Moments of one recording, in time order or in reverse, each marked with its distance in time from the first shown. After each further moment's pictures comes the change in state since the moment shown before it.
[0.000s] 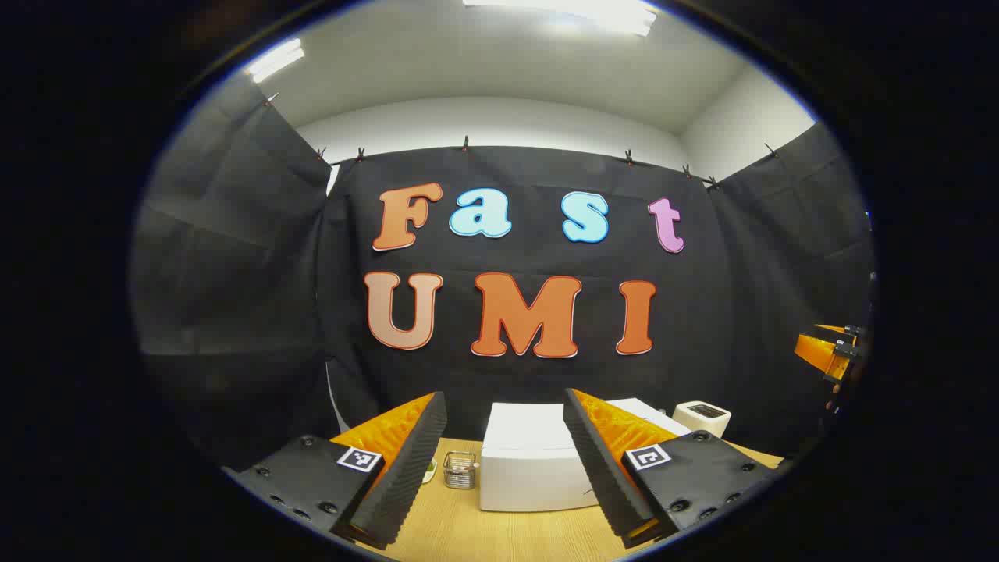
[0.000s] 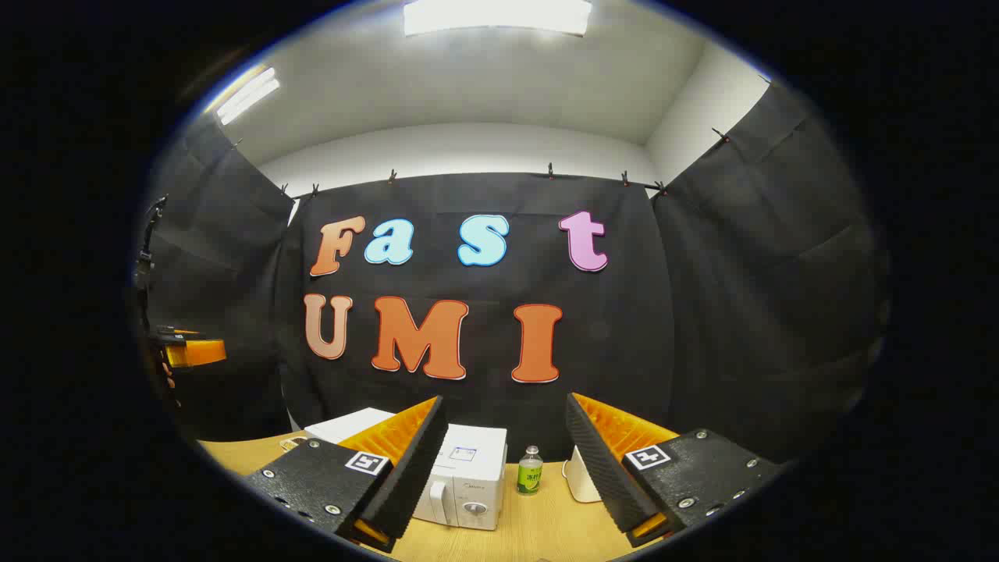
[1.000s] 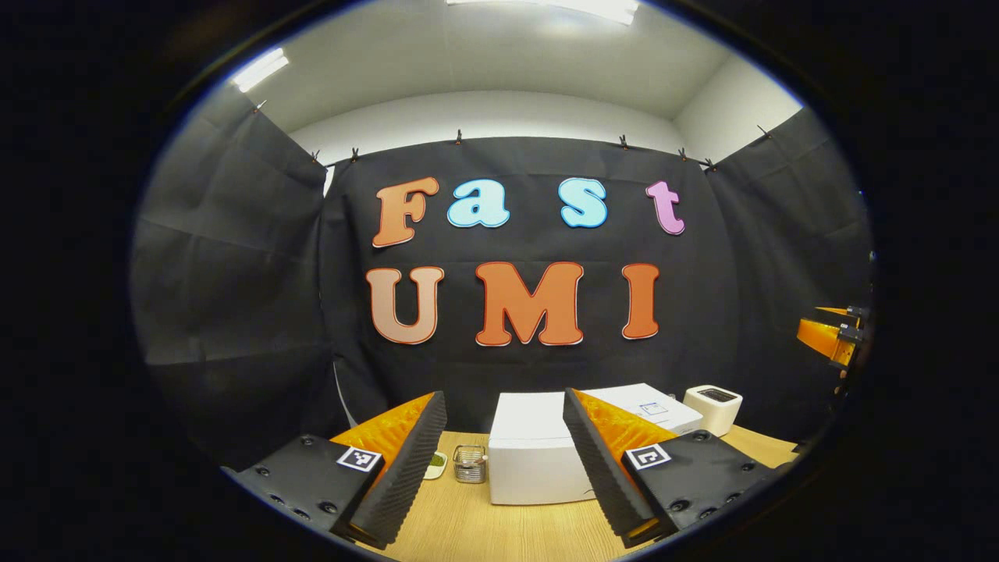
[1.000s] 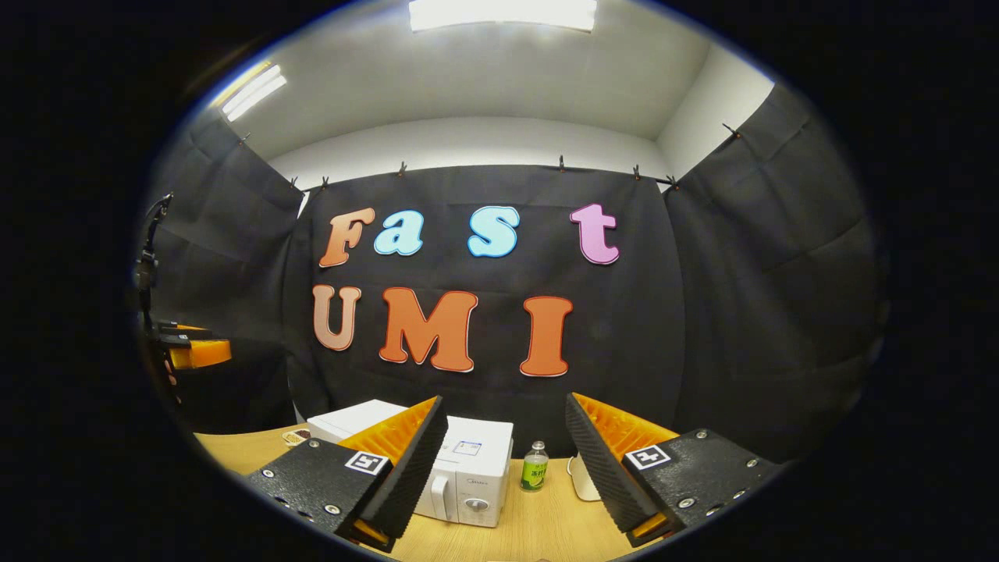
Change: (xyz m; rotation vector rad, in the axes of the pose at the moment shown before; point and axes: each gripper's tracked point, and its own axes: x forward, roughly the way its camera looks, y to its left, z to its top) left arm -0.001 -0.003 -0.013 0.057 0.019 0.028; right arm 0.004 0.005 -0.011 -0.006 0.023 0.045
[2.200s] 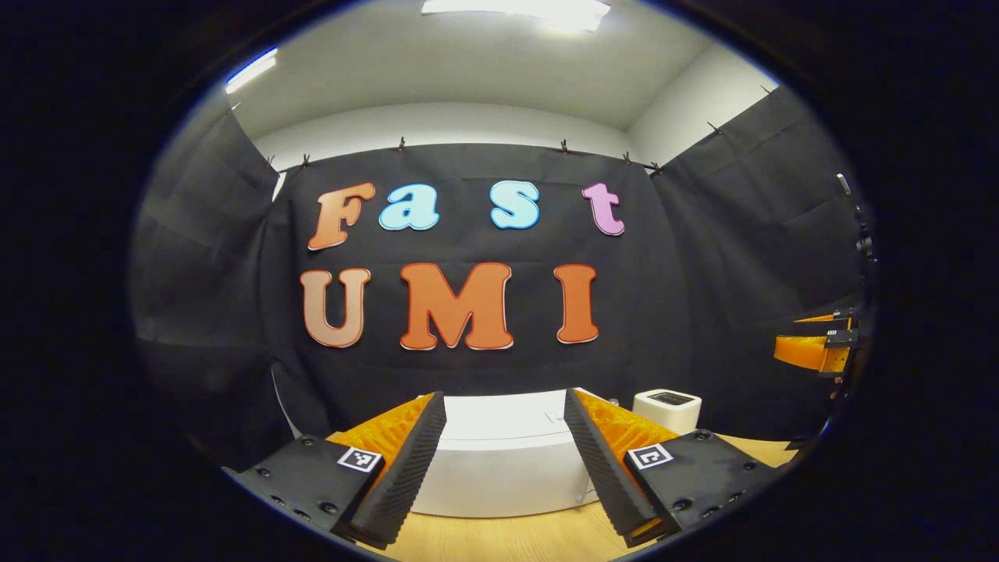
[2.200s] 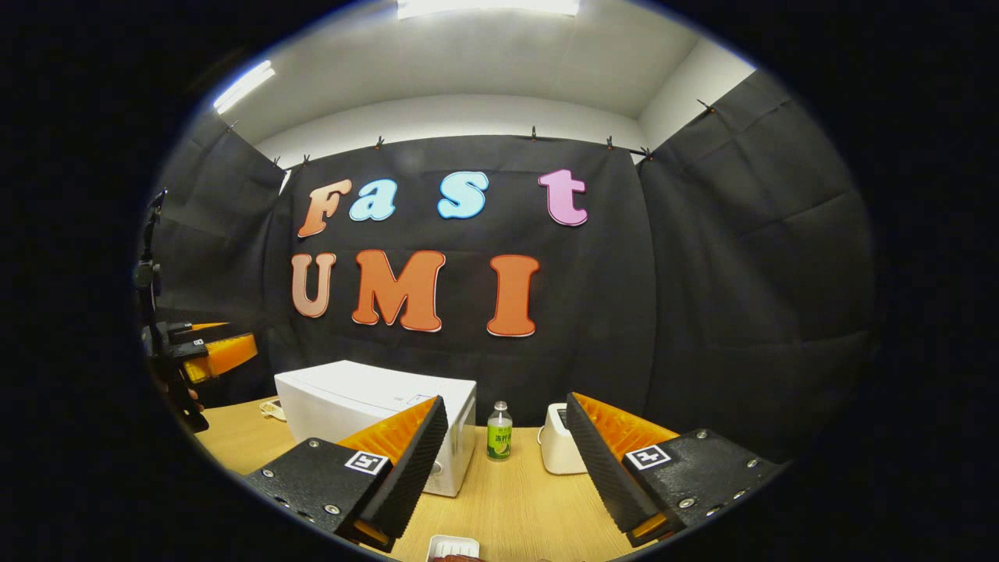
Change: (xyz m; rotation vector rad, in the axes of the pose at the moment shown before) left arm 0.026 -0.159 -0.073 -0.006 -0.057 -0.196; right arm -0.032 -0.083 -0.096 0.007 0.120 -0.070
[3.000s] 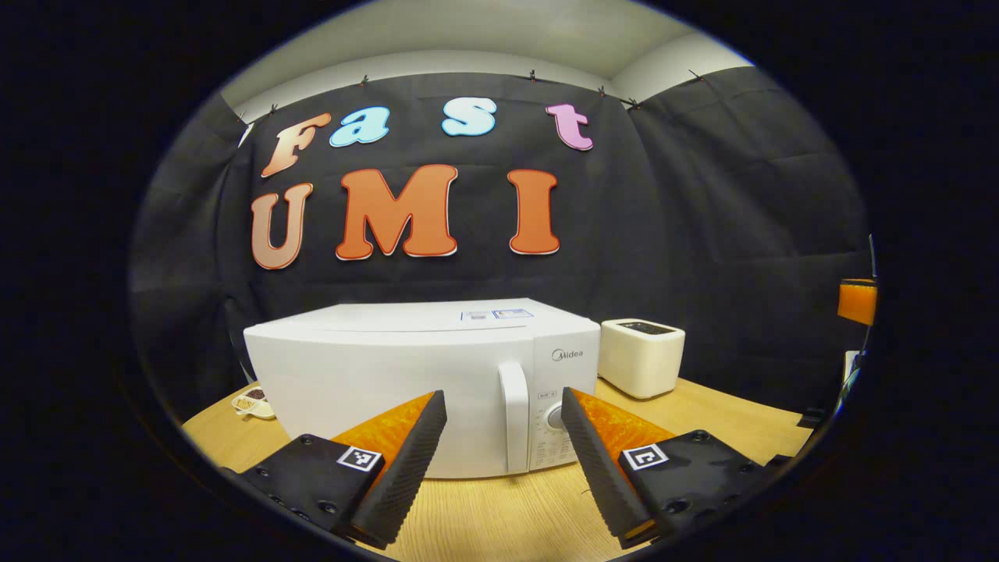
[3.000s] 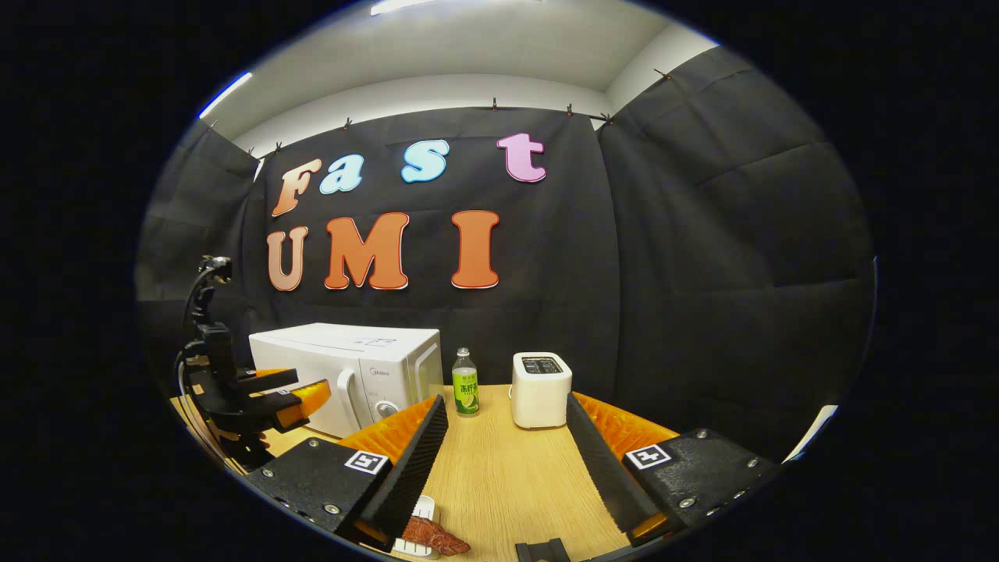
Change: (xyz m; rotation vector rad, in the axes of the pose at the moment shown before) left arm 0.068 -0.109 -0.180 0.005 0.228 -0.042; right arm -0.033 -0.063 -0.093 0.042 0.093 -0.077
